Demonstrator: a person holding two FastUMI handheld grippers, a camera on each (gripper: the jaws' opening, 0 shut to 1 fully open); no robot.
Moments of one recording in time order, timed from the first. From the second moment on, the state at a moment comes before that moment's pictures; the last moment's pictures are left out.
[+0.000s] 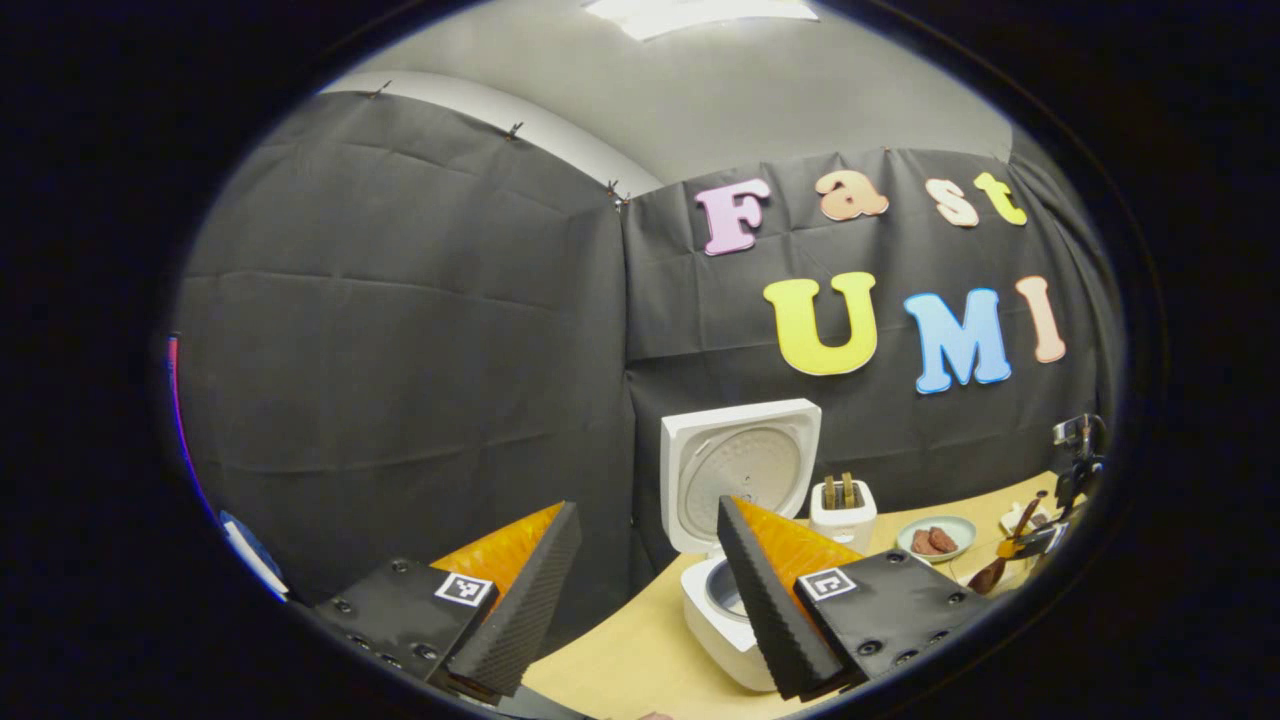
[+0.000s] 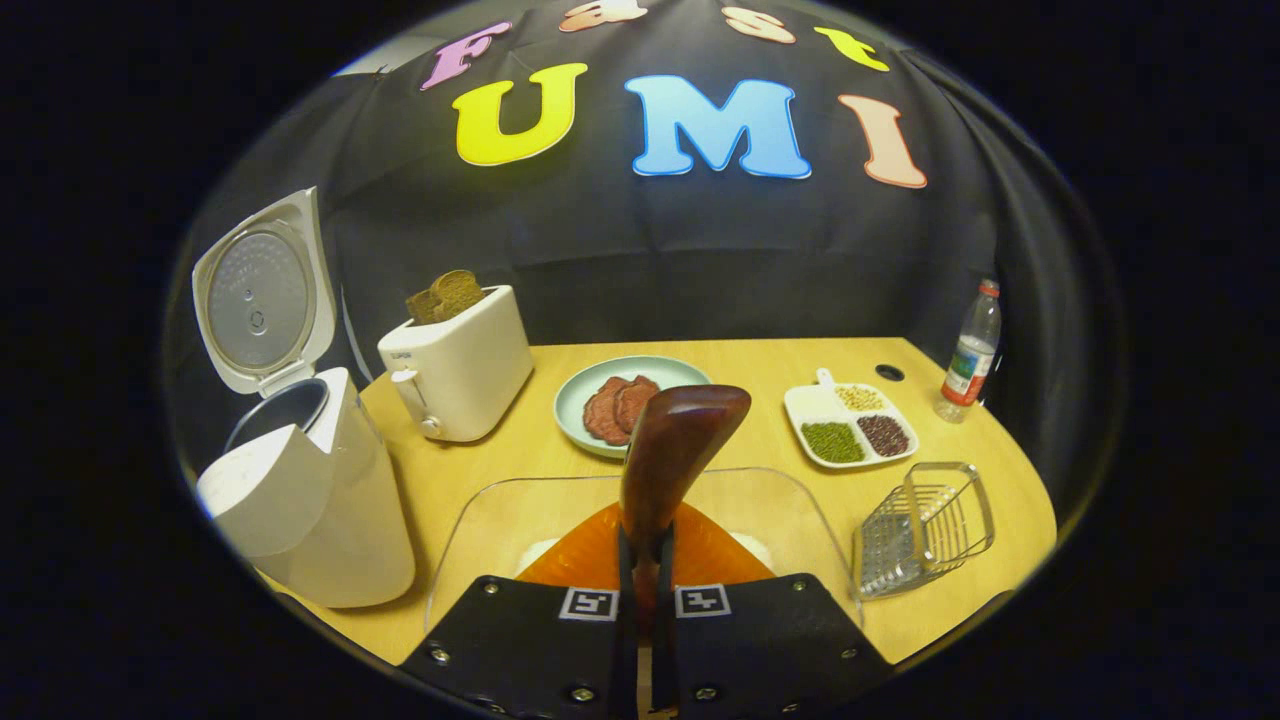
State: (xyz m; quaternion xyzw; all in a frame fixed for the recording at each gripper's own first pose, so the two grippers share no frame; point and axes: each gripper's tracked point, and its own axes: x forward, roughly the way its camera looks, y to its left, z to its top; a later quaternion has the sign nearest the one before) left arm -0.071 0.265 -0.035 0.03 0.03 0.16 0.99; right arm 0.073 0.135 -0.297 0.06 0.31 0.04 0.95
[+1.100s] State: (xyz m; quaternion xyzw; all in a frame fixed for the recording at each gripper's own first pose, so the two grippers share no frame) left arm -0.058 0.218 -0.027 0.03 0.02 0.13 0.99; right arm 0.086 0.117 -0.222 0.46 0.31 0.07 0.83
